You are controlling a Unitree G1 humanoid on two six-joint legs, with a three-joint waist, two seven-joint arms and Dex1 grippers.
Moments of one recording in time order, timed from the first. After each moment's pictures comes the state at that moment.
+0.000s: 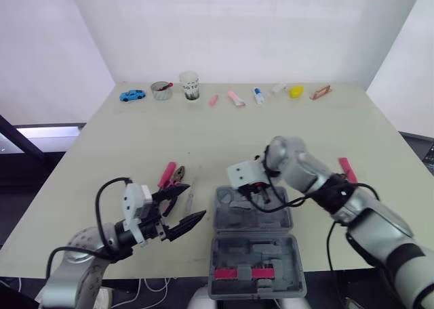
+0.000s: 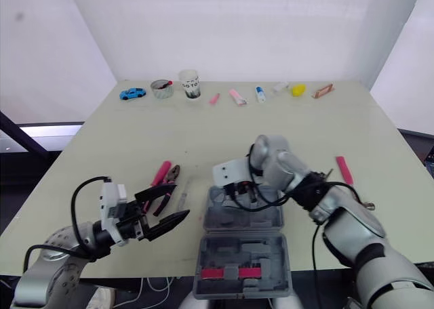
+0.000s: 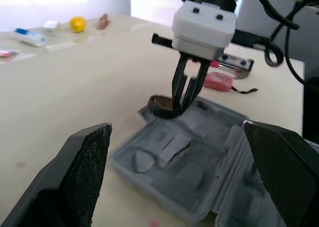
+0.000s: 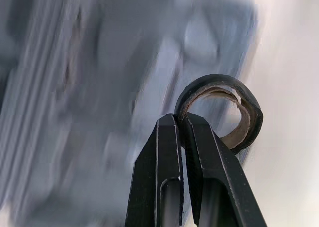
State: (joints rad) left arm 0.20 0.61 0.27 -0.35 -0.58 0.21 -0.97; right arm -1.07 -0.24 0.77 0.34 -0.40 0.42 1.38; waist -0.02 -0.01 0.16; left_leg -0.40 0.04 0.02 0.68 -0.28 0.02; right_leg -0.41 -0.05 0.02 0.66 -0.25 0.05
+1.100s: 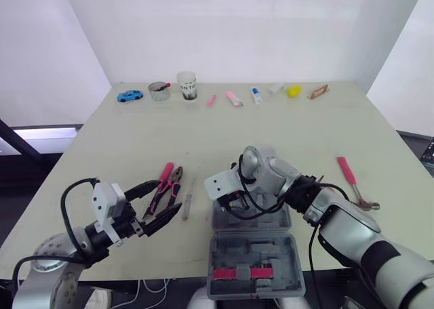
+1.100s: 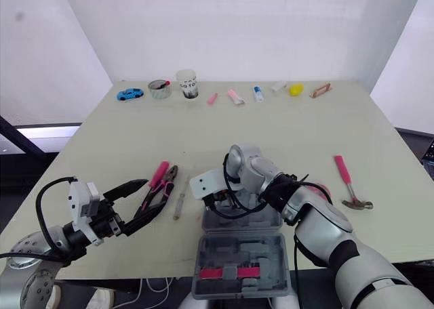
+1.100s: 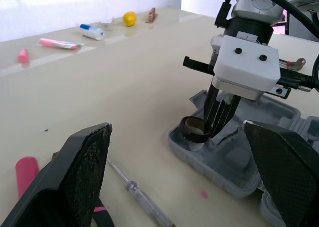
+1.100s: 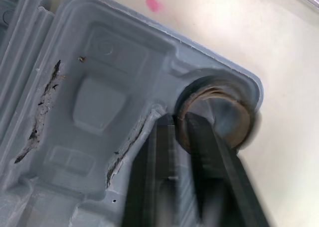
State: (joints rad) left arm 0.22 0.62 0.37 -0.33 -0.57 0.21 -0.95; right arm -1.08 -0.12 0.78 0.56 -0.45 0.26 1.30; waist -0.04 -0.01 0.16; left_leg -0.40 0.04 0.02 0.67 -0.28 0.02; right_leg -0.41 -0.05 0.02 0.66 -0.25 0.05
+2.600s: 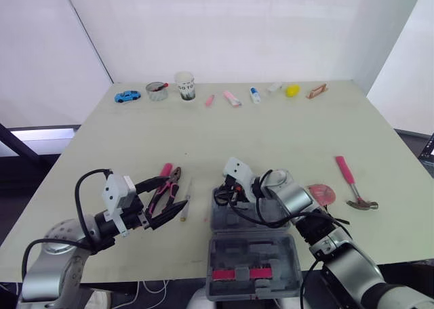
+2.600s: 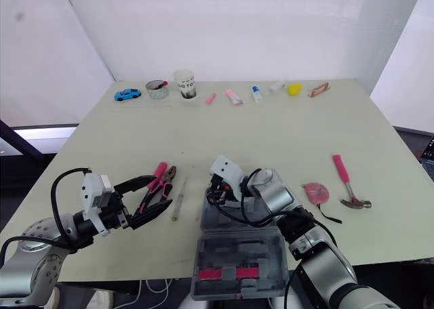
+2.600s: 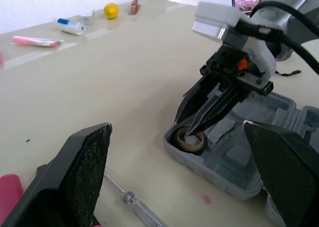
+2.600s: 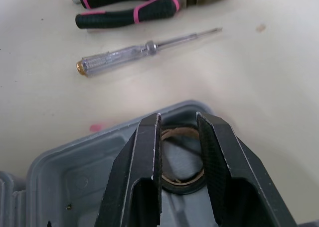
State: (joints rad) left arm 0.12 0.68 0.31 -0.25 -0.54 0.22 -0.99; right arm -0.71 -0.04 0.40 0.41 -0.08 0.50 0.88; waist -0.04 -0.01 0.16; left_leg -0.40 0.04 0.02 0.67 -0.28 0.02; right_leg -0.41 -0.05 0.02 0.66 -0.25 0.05
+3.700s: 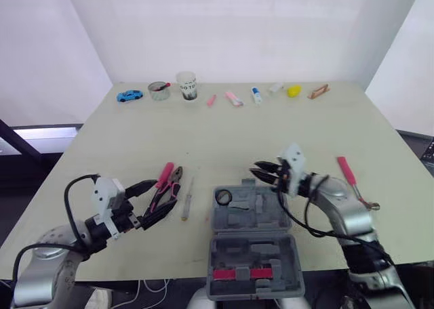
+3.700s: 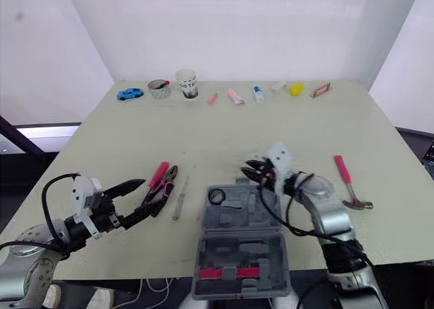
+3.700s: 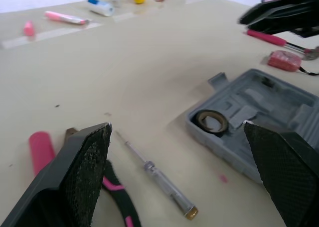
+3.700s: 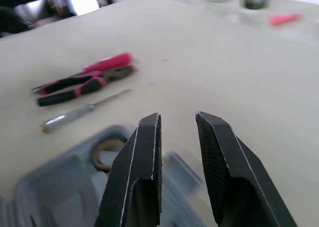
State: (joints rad) left arm 0.19 0.65 0.43 -0.14 -0.56 0.23 -0.94; right arm -0.15 -0.33 -0.15 -0.20 0.24 0.43 0.76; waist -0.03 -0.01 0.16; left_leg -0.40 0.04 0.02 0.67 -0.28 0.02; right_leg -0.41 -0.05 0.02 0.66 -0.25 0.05
